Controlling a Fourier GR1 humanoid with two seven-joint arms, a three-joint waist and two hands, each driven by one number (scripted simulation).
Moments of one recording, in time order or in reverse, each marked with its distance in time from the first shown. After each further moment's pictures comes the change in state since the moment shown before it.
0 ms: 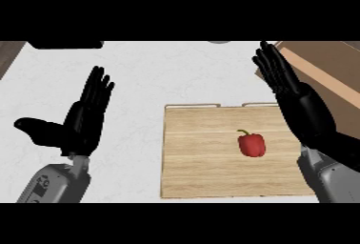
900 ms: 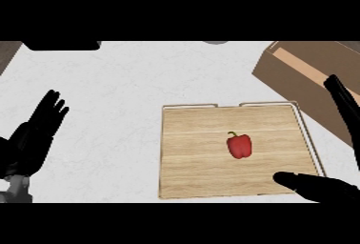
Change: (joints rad) left arm 0.211 0.217 0.177 0.020 0.099 -0.207 0.083; right arm 0.326 -0.211 -0.064 -0.372 0.415 -0.150 -0.039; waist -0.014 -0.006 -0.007
